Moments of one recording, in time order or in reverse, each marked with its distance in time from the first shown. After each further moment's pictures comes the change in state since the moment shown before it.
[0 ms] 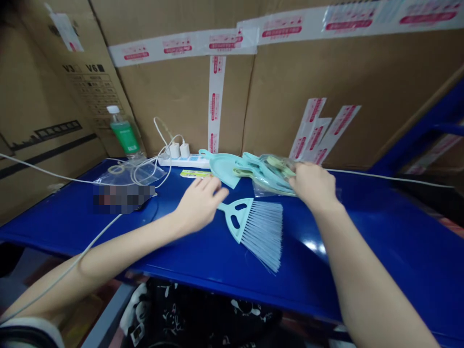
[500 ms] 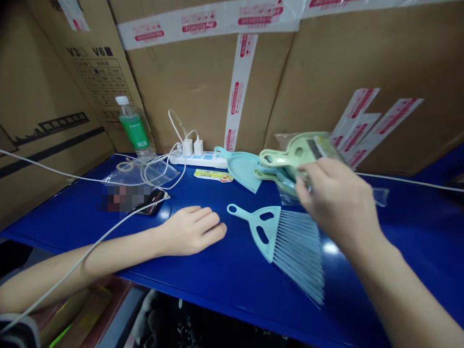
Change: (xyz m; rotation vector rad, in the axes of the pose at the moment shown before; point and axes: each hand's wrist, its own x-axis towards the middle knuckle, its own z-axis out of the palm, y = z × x) left_hand -0.061 -0.041 -0.007 -0.082 0.211 0.298; right_hand -0.021 -0.041 -0.004 0.066 0.471 -0.299
